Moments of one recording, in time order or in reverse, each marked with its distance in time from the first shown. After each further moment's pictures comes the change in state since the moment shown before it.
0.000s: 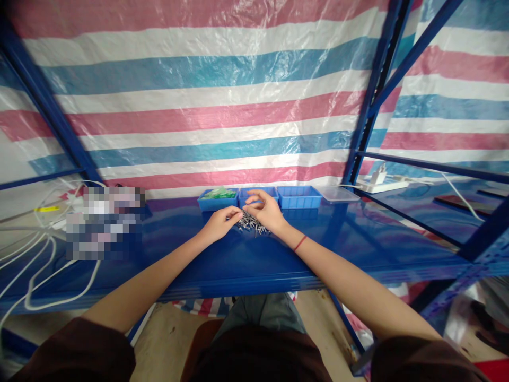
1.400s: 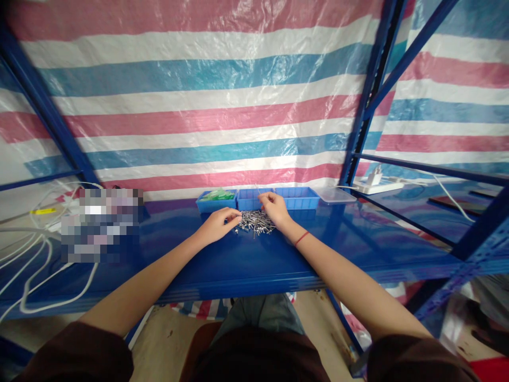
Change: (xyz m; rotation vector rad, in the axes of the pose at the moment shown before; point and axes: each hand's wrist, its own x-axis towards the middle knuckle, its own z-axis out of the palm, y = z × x) left_hand -0.002 -0.003 -0.010 0.231 -0.042 0.148; right_hand 0.017 0.016 -0.026 -0.163 0.223 0.163
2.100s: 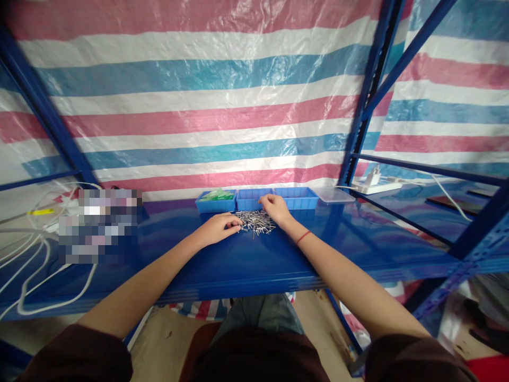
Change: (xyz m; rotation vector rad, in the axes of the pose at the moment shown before) left_hand -0.001 -0.003 -0.003 0.017 -0.168 0.052; right_hand 0.004 0.002 -0.009 -0.190 -0.083 -0.007
